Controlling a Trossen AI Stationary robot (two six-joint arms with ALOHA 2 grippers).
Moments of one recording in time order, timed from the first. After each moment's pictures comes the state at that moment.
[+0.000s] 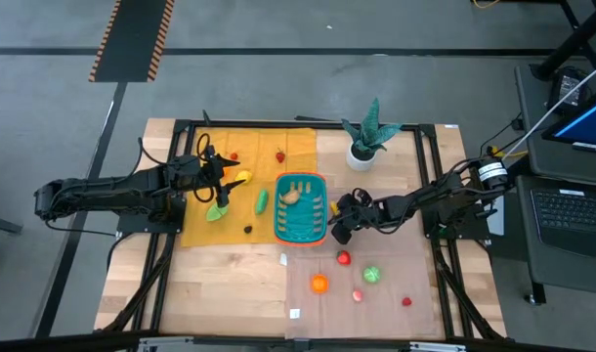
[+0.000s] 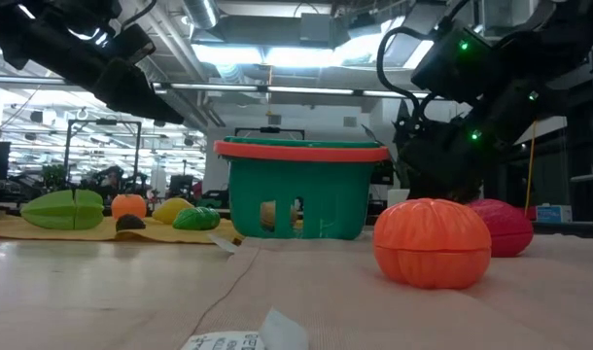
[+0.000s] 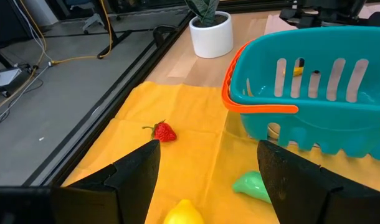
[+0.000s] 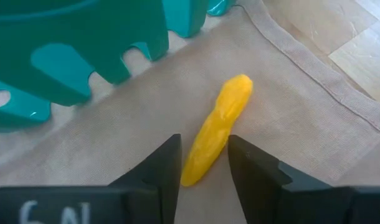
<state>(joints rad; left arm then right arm) 0.28 0.61 0.32 -0.10 -0.17 0.14 0.15 1.63 0.59 0.09 0.39 0.65</state>
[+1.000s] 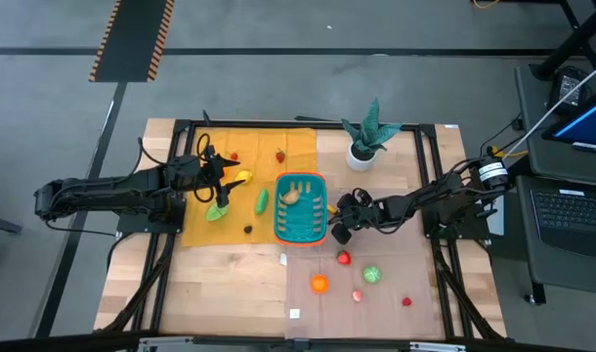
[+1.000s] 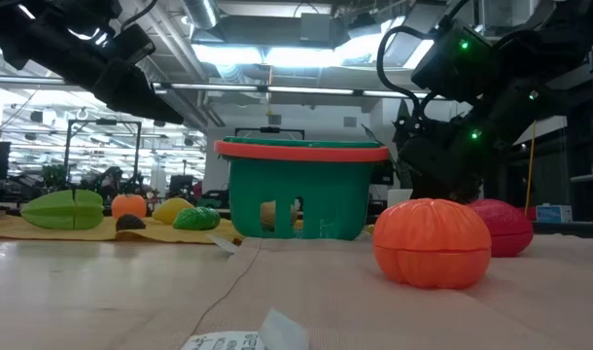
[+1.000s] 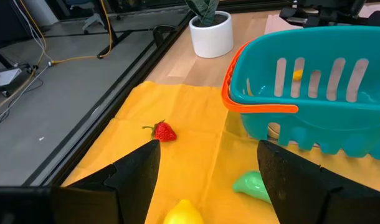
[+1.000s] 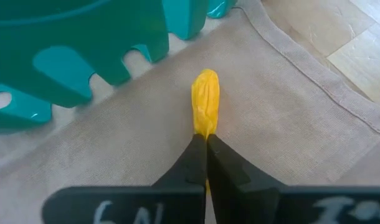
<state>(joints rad) 0.28 0.61 0.32 -0.11 -0.17 0.14 0.15 1.63 0.59 0.09 0.39 0.65</state>
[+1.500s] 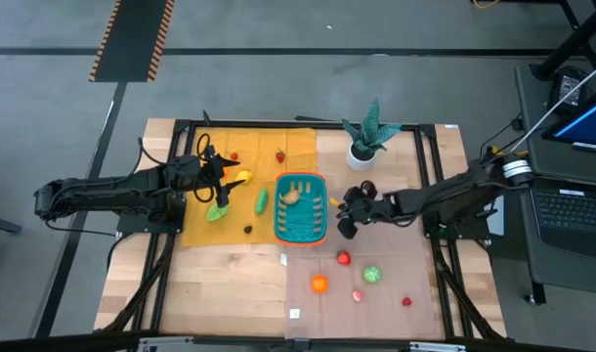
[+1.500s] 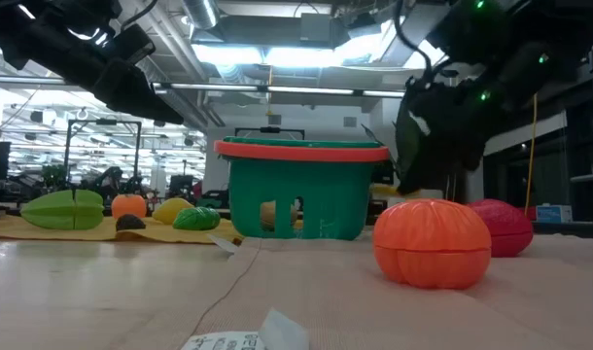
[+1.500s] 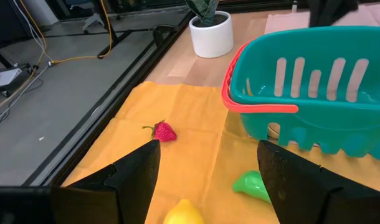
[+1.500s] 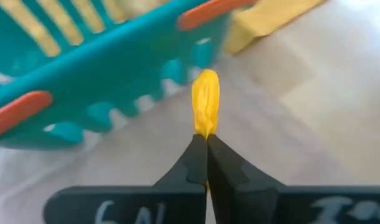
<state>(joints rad) 0.28 0.61 0.32 -0.11 -0.17 0.14 0.14 1.40 0.59 -0.07 0.44 0.59</state>
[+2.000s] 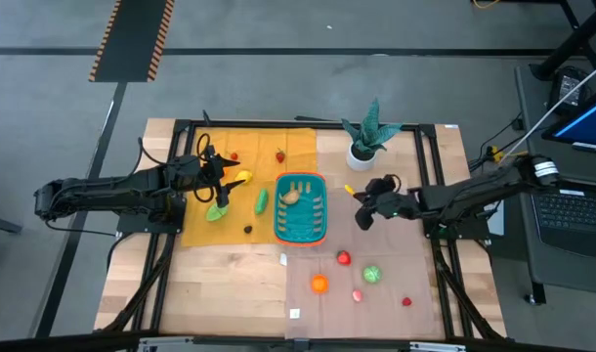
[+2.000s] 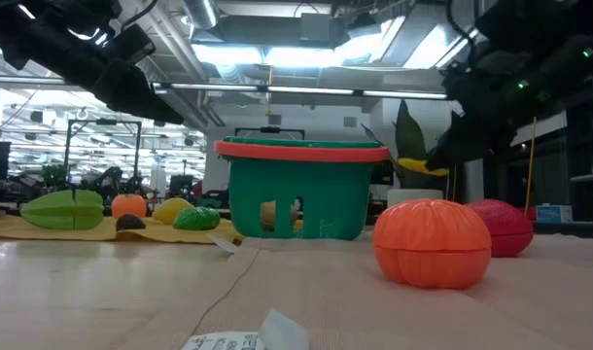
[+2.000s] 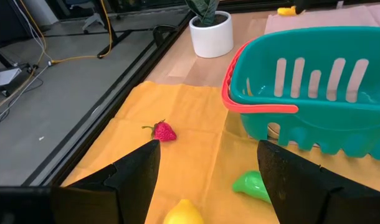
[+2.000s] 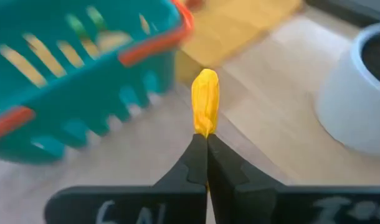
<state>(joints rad) 0.28 0.61 0.32 -0.11 -0.17 0.14 0.14 1.08 0.38 0.01 0.54 0.57</state>
